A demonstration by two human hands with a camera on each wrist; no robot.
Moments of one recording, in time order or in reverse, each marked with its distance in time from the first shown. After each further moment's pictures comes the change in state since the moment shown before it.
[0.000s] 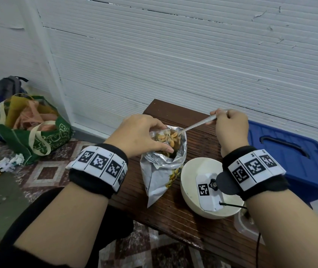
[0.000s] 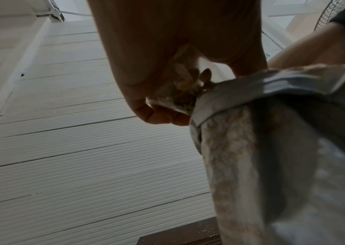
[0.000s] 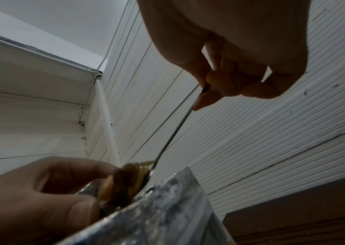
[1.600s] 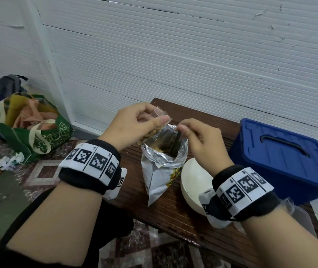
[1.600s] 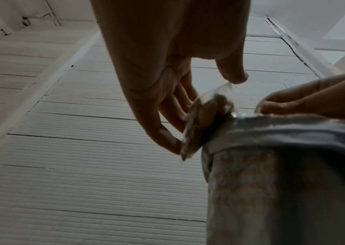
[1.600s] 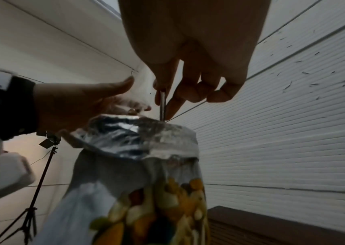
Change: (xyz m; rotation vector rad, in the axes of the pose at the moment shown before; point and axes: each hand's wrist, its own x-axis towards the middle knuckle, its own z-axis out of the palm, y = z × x) left_hand -0.003 -0.005 -0.006 -0.596 0.165 -0.037; right_hand -0.037 0.021 0.011 -0.185 -0.374 -0.658
